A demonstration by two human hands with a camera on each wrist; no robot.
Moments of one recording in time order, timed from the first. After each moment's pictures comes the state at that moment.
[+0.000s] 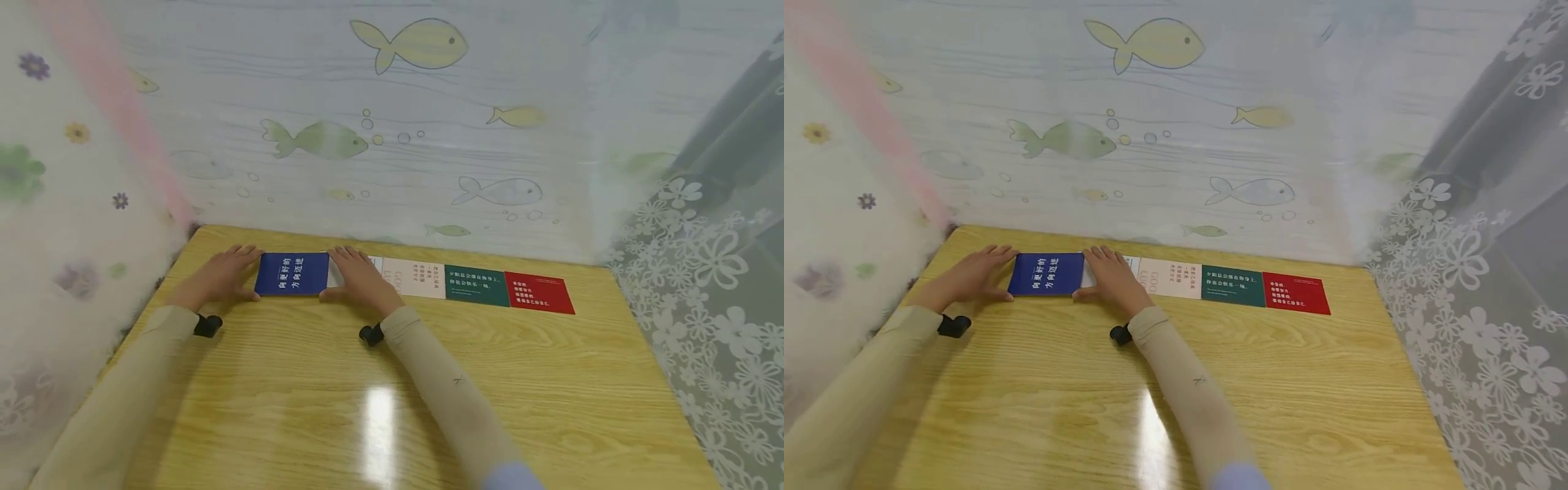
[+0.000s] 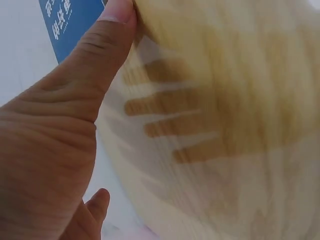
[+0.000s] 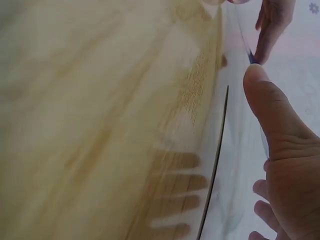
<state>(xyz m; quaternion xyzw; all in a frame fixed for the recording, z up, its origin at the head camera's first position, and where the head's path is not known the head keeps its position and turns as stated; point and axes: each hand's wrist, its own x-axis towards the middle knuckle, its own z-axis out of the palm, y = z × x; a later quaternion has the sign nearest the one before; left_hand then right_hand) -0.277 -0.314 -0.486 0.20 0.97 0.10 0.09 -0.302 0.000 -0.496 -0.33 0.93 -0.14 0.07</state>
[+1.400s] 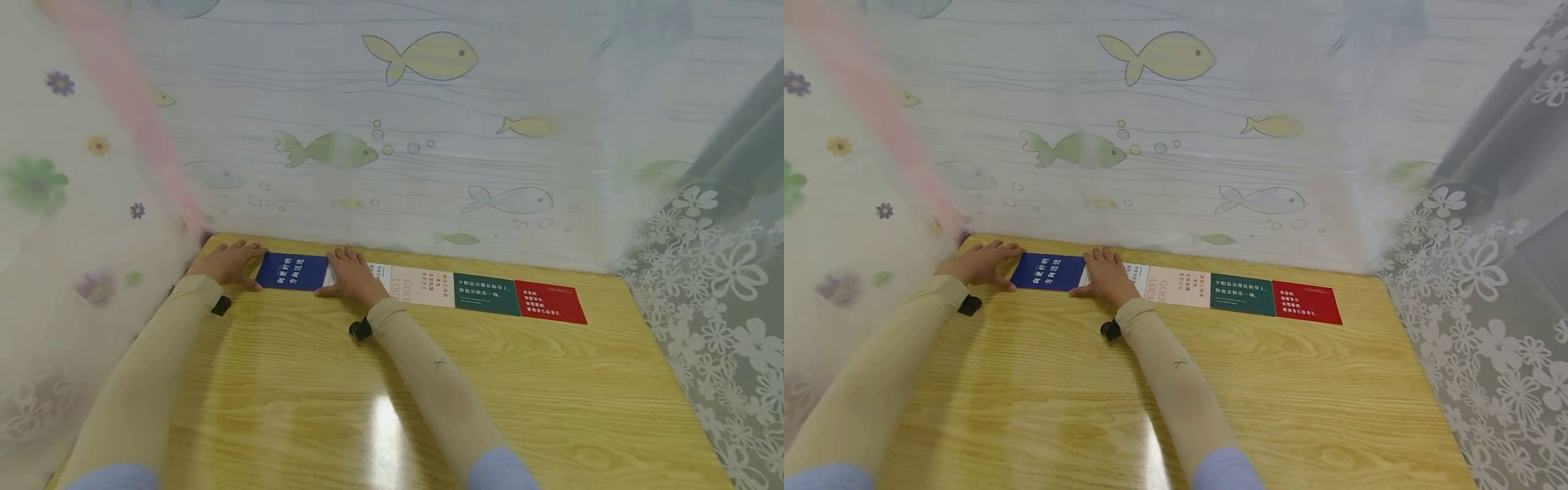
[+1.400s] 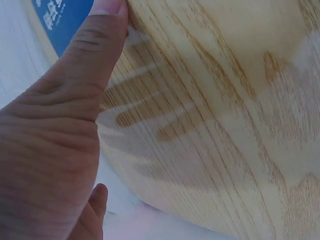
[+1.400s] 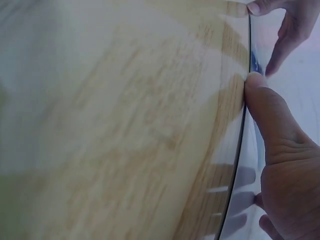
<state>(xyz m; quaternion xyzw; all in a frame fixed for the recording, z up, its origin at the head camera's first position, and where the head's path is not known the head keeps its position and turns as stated) -0.304 -0.326 -0.461 0.16 0.97 0.05 0.15 -0.327 -0.039 -0.503 -0.30 0.94 -0.12 0.10</state>
